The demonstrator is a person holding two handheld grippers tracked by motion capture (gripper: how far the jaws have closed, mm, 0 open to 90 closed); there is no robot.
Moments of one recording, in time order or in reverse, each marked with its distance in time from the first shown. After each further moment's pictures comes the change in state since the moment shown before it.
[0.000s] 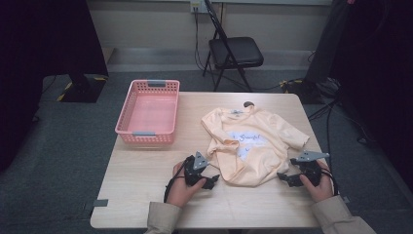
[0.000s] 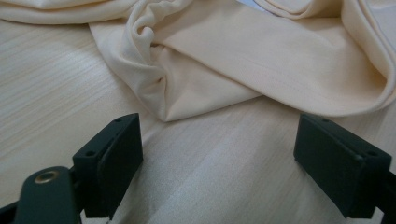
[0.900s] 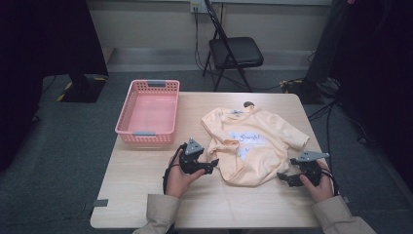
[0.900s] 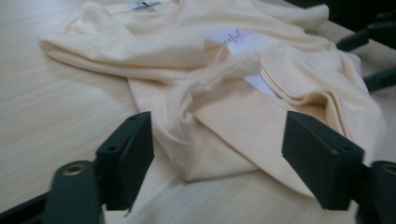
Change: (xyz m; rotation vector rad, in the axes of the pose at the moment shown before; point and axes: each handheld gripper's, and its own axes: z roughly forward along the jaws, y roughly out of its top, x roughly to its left) left arm 0.024 0.041 -0.022 -0.116 0.017 -0.206; right arm 0.000 0.000 0.000 0.000 0.000 0.000
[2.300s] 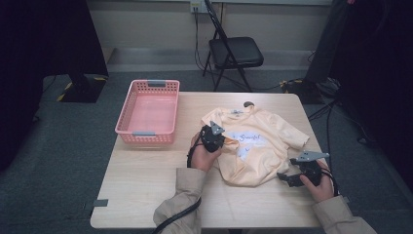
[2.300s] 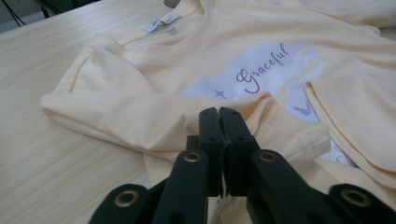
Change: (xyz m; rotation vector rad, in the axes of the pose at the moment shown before) left arm -0.009 0.049 0.071 0.090 0.125 0.124; right arm 0.000 0.000 0.000 0.000 0.005 -0.003
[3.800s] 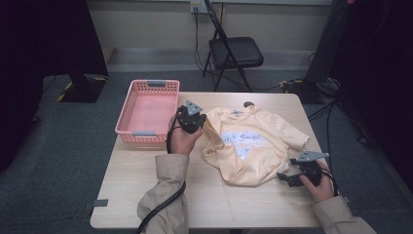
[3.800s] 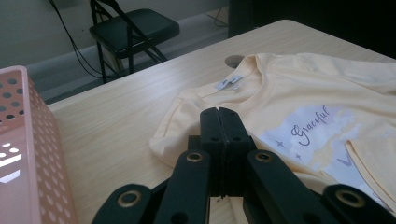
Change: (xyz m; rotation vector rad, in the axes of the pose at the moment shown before) left arm 0.061 0.032 -0.063 -0.133 0.101 -0.045; right arm 0.000 0.000 0.000 0.000 0.001 -0.001
